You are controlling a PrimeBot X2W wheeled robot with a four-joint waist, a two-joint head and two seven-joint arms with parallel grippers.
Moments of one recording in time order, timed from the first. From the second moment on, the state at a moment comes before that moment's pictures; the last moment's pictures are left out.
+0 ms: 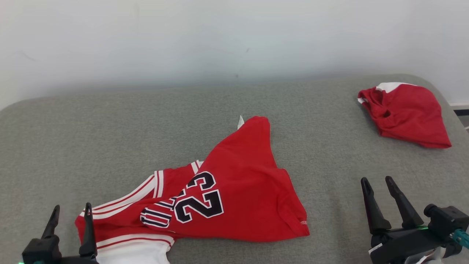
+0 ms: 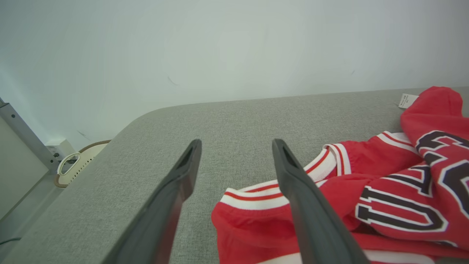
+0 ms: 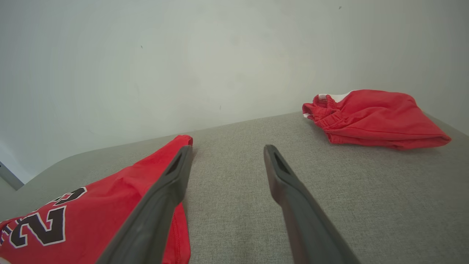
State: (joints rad) left arm -0.17 0.27 -0.06 0.24 -0.19 0.15 -0.25; right arm -0.11 -0.37 0.35 0.13 0.55 0.13 -0.26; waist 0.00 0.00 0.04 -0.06
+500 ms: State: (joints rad) left arm -0.06 0.14 -0.05 0.02 -0.13 0.16 -0.26; right arm -0.16 -0.37 0.46 0.22 0.60 0.13 -0.22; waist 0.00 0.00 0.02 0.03
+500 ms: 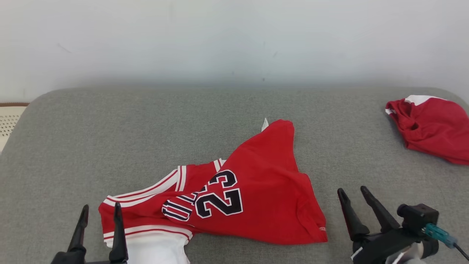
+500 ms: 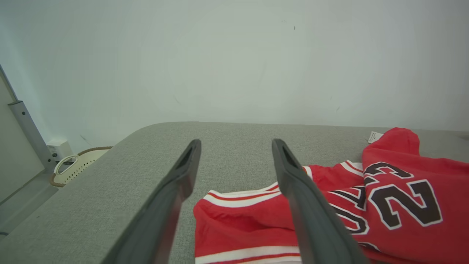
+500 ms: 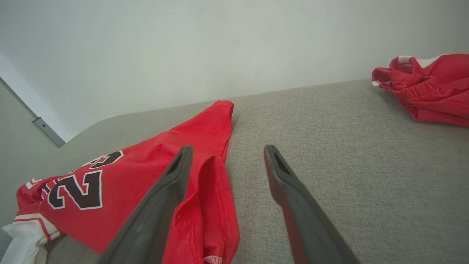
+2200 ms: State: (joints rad) left arm -0.08 0.05 -0.07 0.03 -0.12 0.13 -0.26; right arm -0.83 -0.44 0.88 0.74 1.01 0.13 -0.09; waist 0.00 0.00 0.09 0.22
